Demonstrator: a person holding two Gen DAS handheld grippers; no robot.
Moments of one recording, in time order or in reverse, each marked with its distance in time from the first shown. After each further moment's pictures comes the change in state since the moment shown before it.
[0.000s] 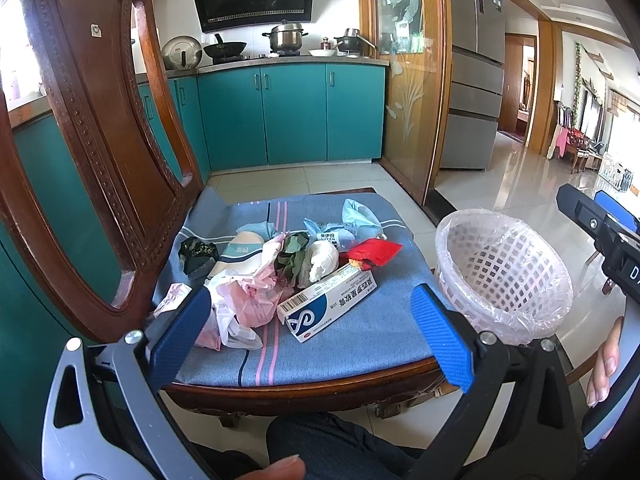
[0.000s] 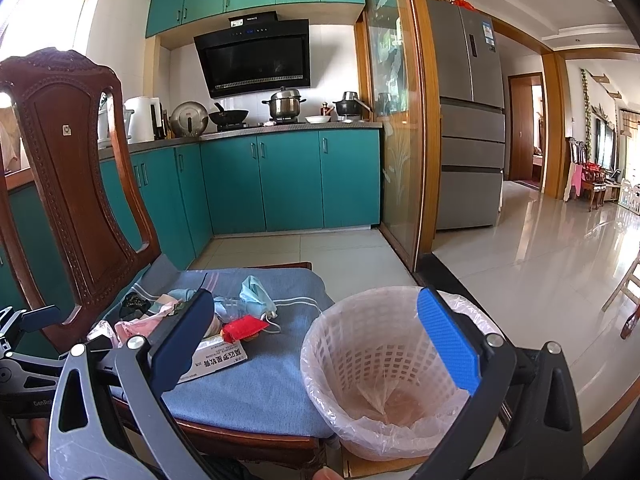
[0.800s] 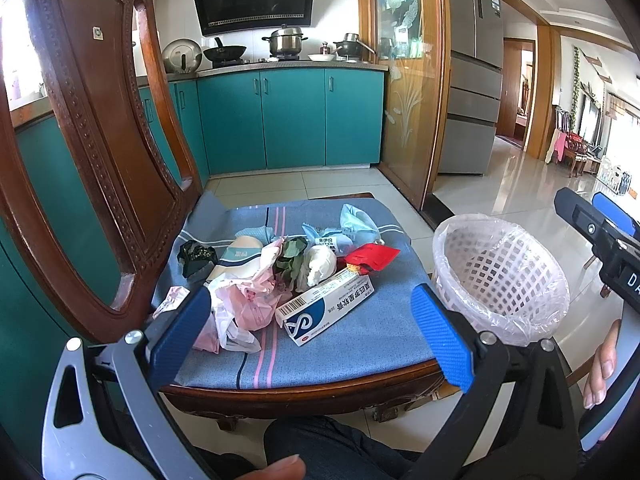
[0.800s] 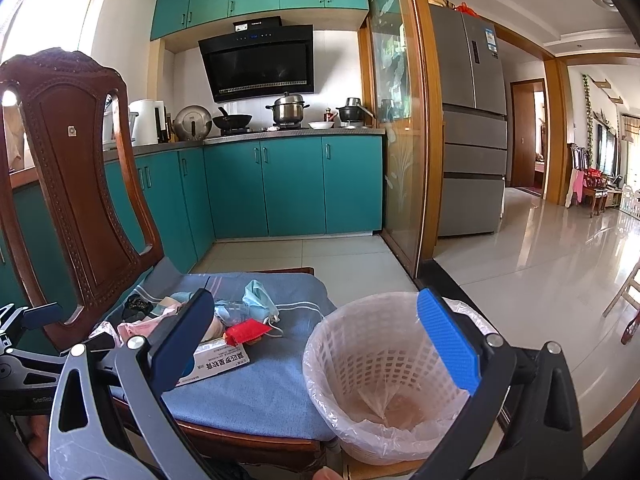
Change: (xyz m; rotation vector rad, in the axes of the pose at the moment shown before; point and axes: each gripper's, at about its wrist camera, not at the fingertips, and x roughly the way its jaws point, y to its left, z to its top) left arm -0.003 0.002 0.001 -0.003 -0.012 -0.007; right arm -0.003 0.002 0.000 -0.001 -0.018 0.009
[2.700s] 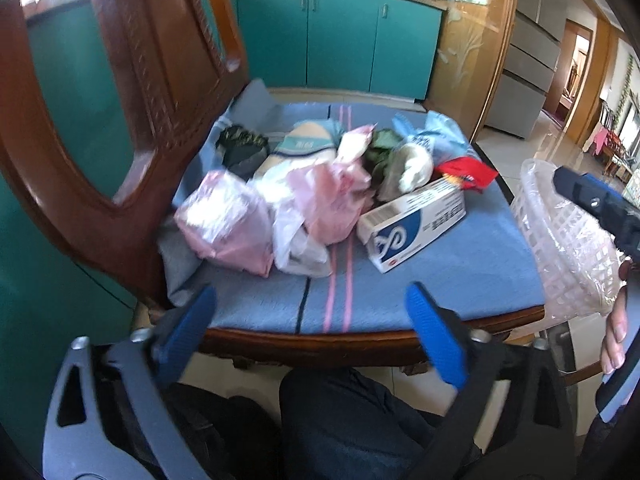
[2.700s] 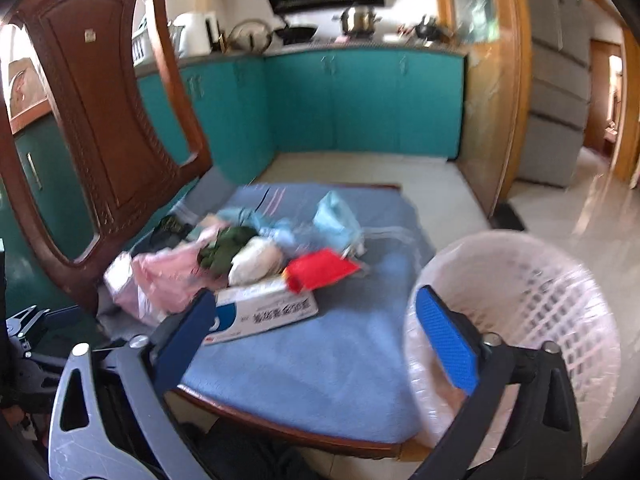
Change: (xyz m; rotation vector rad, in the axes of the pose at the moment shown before) left arm 0.084 0.077 -0.060 -0.143 0.296 0.080; right arm 0.117 0.049 -0.034 -0.073 0.345 0.254
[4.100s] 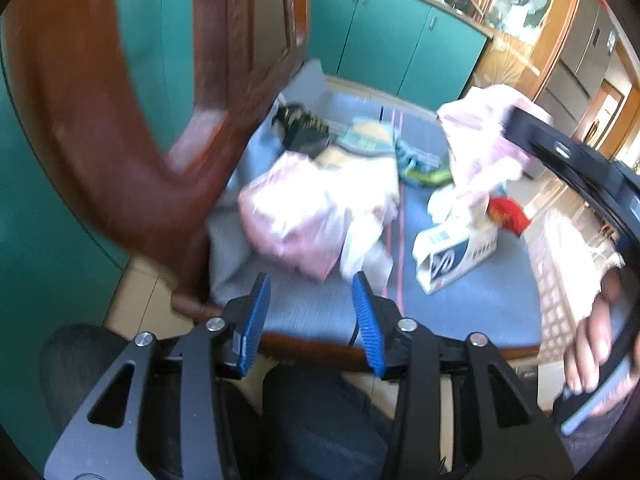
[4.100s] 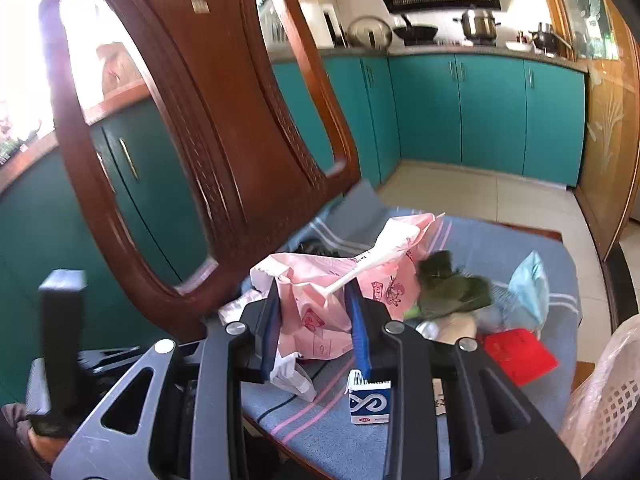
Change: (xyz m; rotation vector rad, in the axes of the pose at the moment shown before) left arm 0.017 0.065 0.019 -0.207 0.037 -0.038; right arm 0.045 0.103 0.050 -0.132 -0.036 0.418
